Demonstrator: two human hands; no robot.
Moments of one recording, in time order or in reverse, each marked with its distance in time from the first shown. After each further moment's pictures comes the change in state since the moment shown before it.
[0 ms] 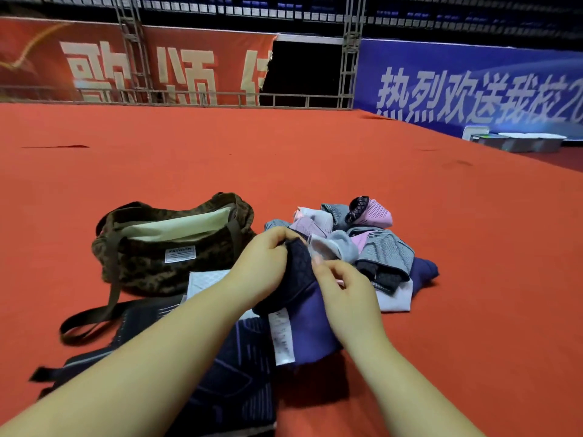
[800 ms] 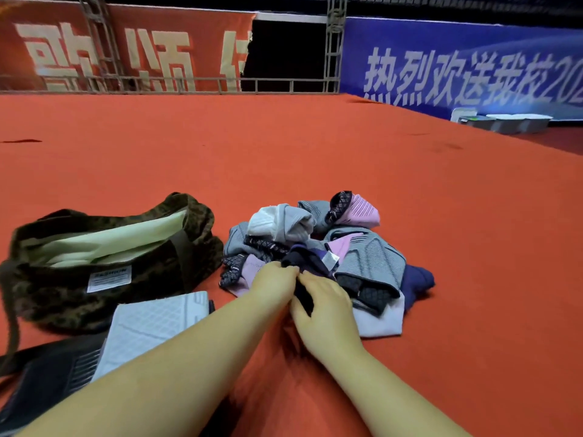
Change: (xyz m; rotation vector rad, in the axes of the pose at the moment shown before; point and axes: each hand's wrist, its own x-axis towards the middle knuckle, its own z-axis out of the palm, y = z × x) left_hand 0.101 -0.063 0.100 -0.074 -0.005 -0.453; right_hand 0.077 0.106 0.012 -0.534 -0.067 -0.186
